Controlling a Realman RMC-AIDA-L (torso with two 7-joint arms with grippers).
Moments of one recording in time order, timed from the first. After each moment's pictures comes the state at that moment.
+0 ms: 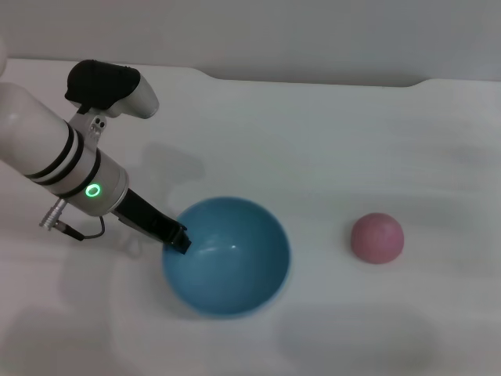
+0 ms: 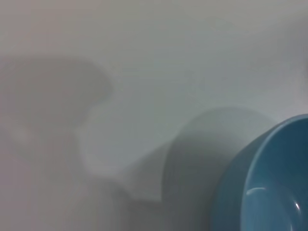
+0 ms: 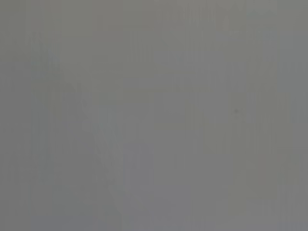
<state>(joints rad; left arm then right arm) -0.61 -2.07 1.30 0.92 2.50 1.38 -2.59 0.61 2.08 -0.33 0.01 -0.81 -0.99 0.12</state>
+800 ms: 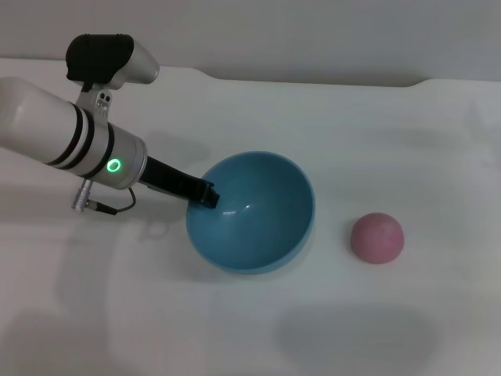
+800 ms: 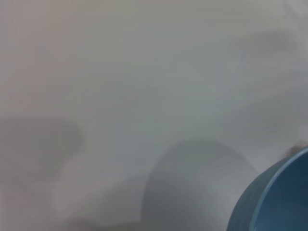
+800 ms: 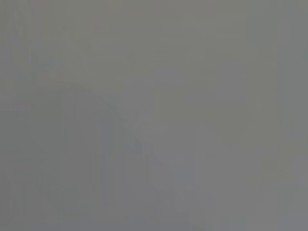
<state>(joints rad) -0.60 -2.06 1.30 0.90 2.32 1.21 -2.57 0.68 2.07 -0.39 0.00 -0.91 -0.91 0.57</state>
